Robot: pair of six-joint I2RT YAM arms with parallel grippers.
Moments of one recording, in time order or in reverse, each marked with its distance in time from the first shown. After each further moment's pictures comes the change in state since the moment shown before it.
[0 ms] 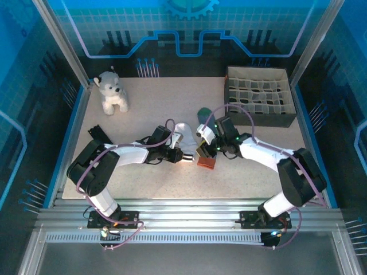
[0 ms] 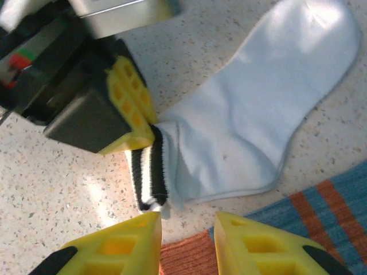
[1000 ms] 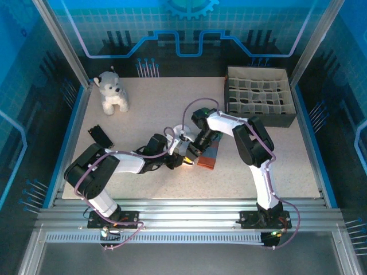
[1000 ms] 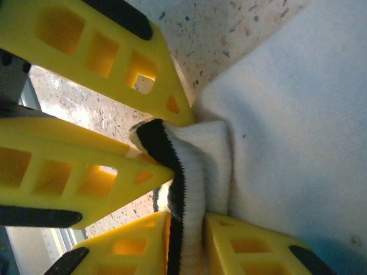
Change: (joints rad) left arm -0.019 -0.035 -0.209 0.359 0.013 0.062; right arm -0.010 0.690 0.740 -0.854 -0.317 -0.145
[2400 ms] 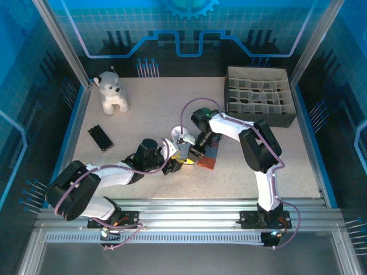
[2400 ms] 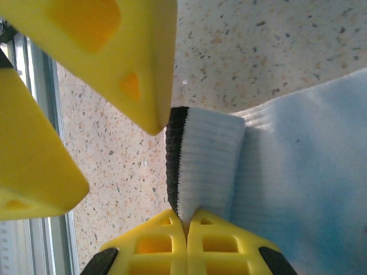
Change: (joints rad) left arm -0.013 -0.245 -0.164 0.129 0.086 0.336; right arm 0.029 -0.117 -0.074 0.027 0.029 -0.258
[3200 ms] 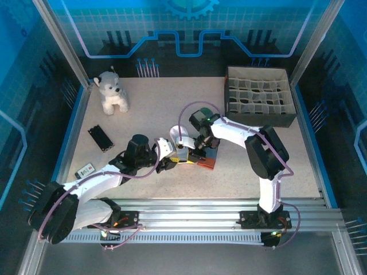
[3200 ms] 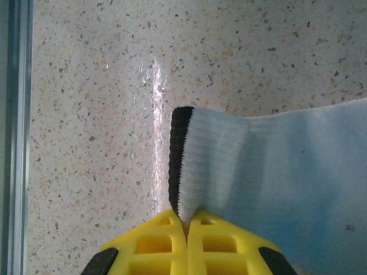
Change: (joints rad) left arm 0.056 -0.237 0.043 -0.240 0.109 0.211; right arm 0.050 -0.120 -0.104 0.119 0.120 -0.137
